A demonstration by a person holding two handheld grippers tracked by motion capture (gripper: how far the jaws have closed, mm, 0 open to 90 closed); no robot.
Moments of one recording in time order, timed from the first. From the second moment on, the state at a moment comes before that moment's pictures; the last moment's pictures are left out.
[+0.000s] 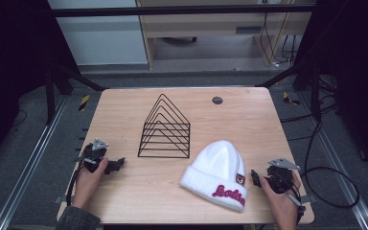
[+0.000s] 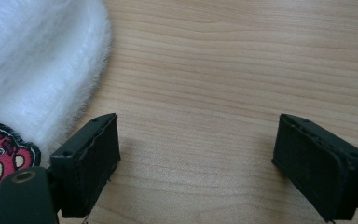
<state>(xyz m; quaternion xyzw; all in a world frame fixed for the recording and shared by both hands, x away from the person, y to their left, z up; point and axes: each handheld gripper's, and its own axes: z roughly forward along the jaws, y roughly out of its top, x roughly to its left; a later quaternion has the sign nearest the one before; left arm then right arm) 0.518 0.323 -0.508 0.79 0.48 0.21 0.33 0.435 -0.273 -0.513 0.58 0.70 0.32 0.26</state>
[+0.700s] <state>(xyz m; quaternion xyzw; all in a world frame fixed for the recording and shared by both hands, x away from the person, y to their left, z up) 0.518 0.323 -0.508 0.79 0.48 0.21 0.32 0.438 -0.272 -0.499 0.56 0.71 0.33 0.25</state>
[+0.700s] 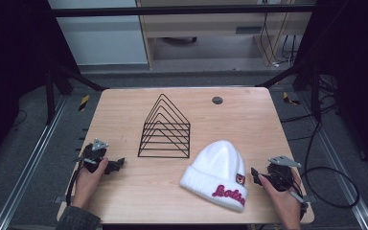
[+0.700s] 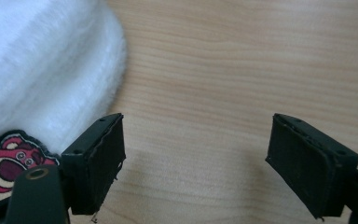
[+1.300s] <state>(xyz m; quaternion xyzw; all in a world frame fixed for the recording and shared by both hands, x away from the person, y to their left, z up) 0.517 0.323 -0.508 0.79 0.47 0.21 0.33 0.490 -0.226 -0.436 0.47 0.80 0.31 0.20</state>
